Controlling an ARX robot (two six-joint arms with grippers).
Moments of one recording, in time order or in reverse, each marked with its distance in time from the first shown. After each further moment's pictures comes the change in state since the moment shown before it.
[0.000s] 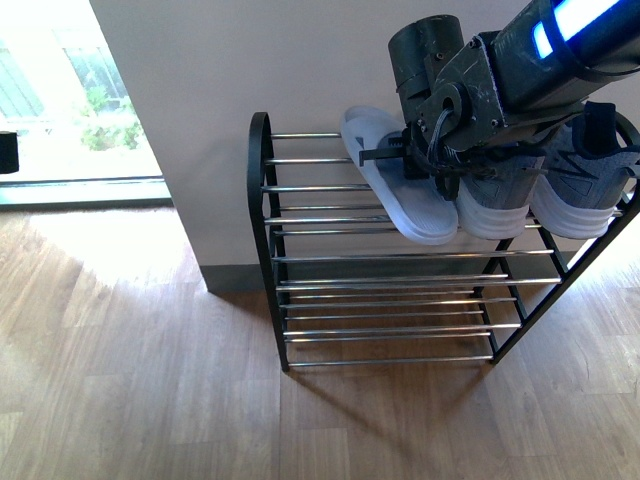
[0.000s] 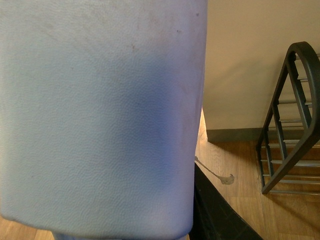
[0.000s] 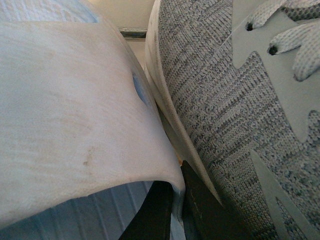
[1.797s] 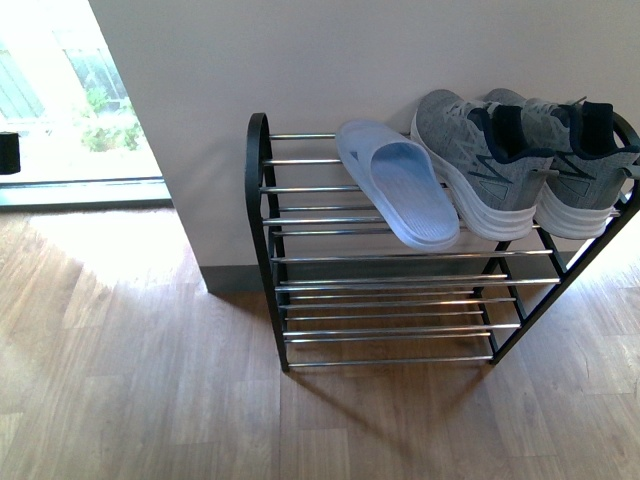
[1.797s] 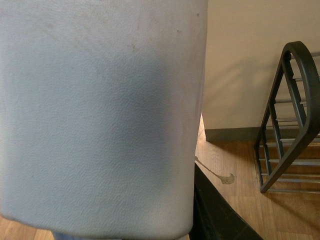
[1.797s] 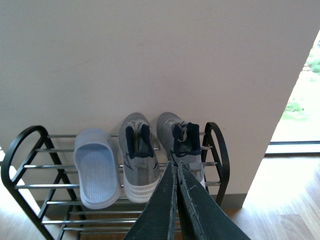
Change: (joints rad) left arm 0.000 0.000 0.000 0.000 0.002 0.000; right arm -0.310 -1.777 -1.675 0.640 -0.437 -0.157
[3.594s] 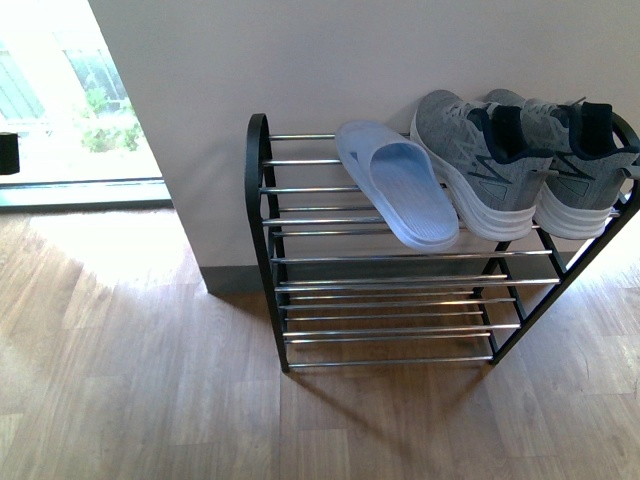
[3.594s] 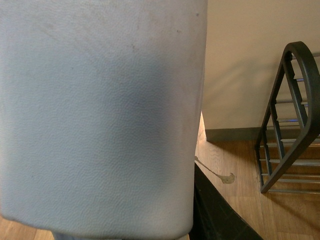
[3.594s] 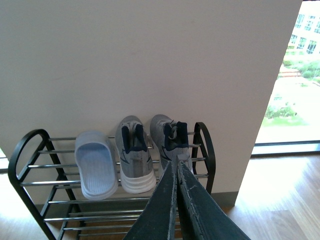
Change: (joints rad) left arm 0.000 0.000 0.000 0.000 -0.001 0.000; right arm -0.051 -0.818 -0.009 -0.782 -0.027 0.000
